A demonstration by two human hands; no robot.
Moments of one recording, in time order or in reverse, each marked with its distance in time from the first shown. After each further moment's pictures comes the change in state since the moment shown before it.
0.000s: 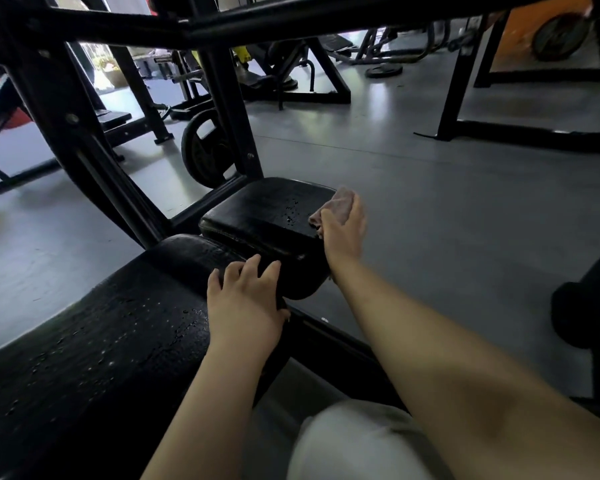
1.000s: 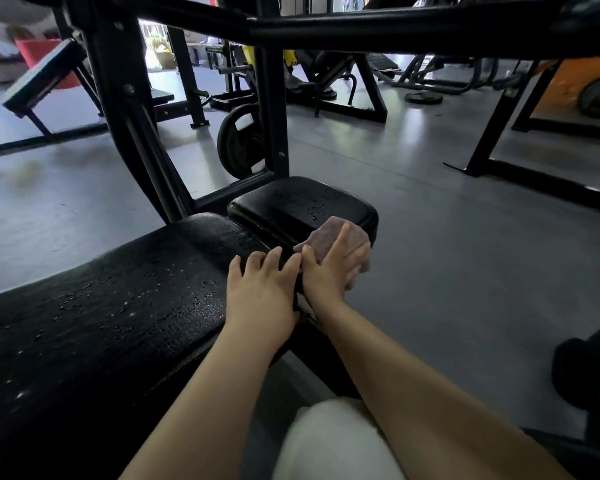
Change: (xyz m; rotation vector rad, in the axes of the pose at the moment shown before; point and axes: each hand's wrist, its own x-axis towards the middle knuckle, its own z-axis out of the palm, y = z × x) left_hand -0.011 0.003 -0.003 -0.024 -0.009 -0.011; right_hand -0.056 0.017 0.013 -0.315 -0.178 -0.041
